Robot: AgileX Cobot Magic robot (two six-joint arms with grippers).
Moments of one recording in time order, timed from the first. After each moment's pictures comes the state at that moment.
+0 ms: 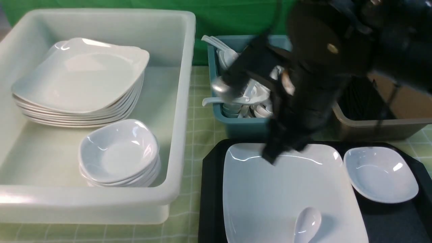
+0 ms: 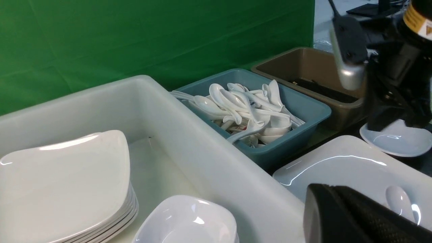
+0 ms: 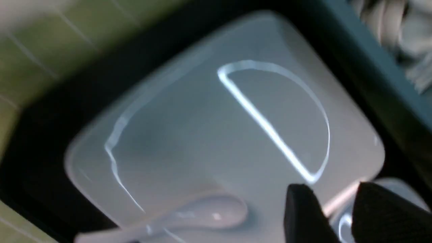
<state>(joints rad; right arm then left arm) 0.72 1.65 -1.46 -0.27 1.16 -0.01 -0.66 0.30 -0.73 0.20 0.70 -0.07</state>
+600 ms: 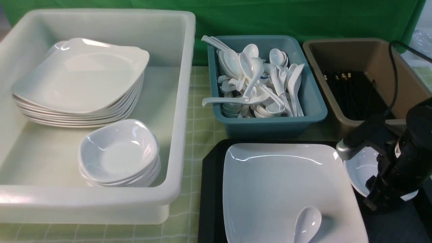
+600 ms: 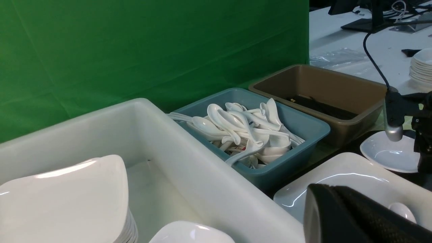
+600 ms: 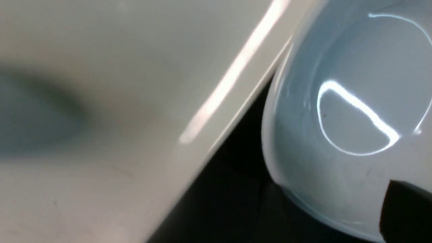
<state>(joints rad) 0.26 1.62 -0.92 -0.26 0.69 -0.23 -0.66 0.32 -0.71 0.20 0.61 -0.05</state>
